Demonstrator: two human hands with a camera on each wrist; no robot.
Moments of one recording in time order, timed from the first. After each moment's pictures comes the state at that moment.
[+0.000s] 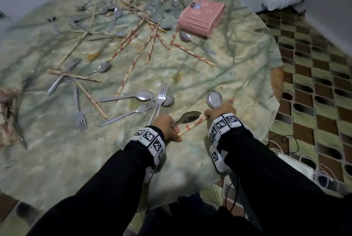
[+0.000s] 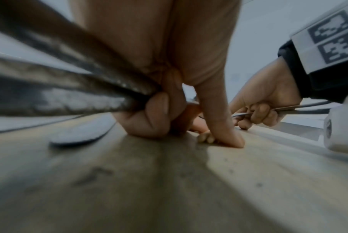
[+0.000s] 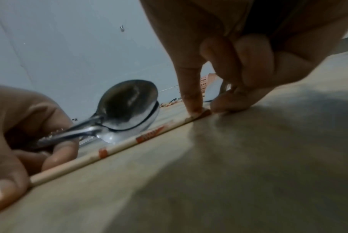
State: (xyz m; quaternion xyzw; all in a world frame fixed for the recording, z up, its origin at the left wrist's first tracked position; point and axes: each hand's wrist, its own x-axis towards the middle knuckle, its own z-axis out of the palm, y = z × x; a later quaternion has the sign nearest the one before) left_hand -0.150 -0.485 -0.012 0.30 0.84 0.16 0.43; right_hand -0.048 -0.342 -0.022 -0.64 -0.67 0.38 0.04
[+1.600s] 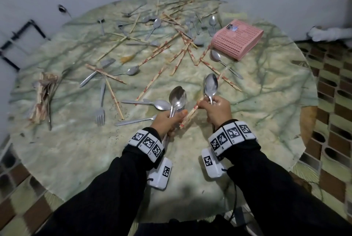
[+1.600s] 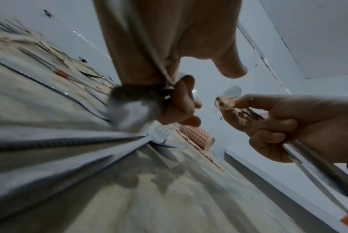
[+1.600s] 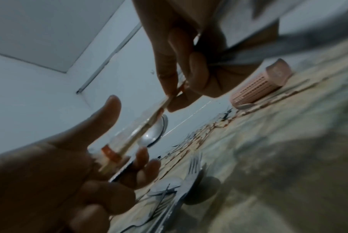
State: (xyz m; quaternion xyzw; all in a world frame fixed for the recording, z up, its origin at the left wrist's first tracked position) left_hand -0.171 -0.483 0.002 0.06 0.71 0.60 0.36; right_hand -0.110 -0.343 0.018 -0.39 -0.65 0.64 0.16
